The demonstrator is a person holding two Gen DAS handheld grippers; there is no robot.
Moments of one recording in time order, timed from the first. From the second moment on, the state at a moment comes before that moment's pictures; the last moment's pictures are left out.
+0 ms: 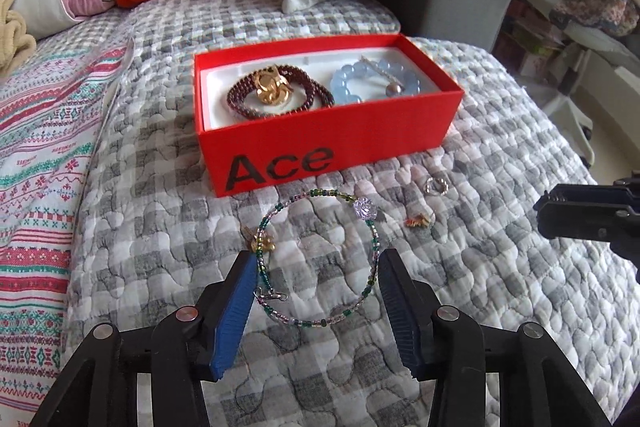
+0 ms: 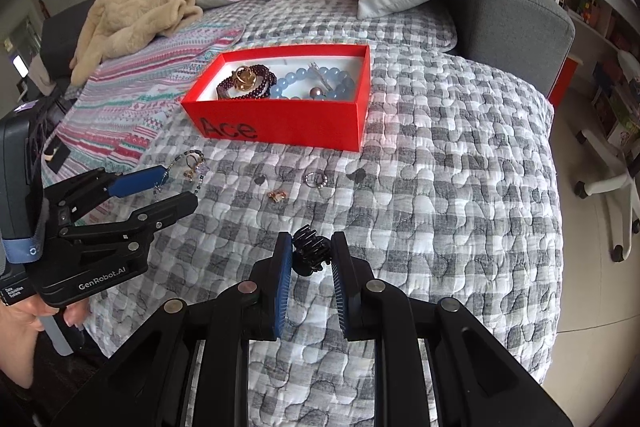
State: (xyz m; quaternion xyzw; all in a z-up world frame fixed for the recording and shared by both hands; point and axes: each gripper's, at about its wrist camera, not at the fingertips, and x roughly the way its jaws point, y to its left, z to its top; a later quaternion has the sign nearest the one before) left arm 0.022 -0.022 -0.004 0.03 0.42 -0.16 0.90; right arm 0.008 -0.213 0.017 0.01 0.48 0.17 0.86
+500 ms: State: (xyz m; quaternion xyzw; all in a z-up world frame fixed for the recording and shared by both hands) left arm 0.082 -0.018 0.016 0.01 0.36 -0.13 0.93; right arm 0.069 -0.211 0.035 0.12 0.42 0.18 0.88
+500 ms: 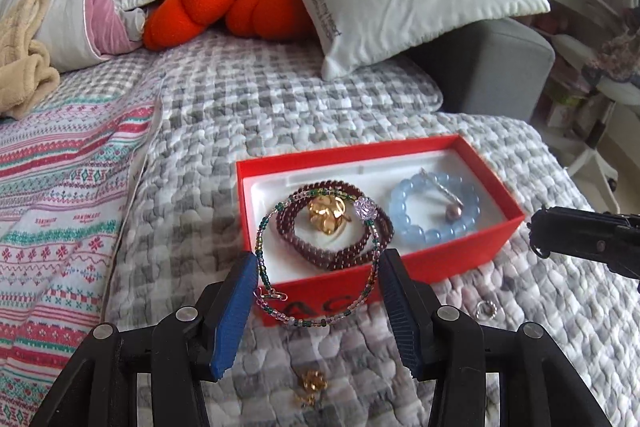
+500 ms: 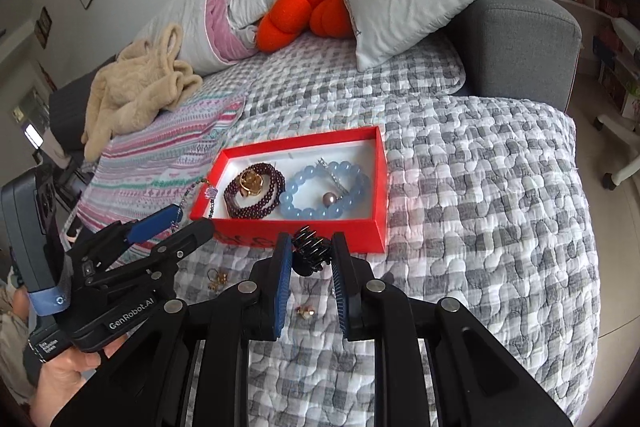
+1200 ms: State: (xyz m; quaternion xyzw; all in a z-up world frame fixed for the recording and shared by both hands) left arm 0.124 -0.019 0.004 -0.03 0.36 -0.14 0.92; right arm 0.135 -0.212 0.010 0.13 0.42 0.16 0.88
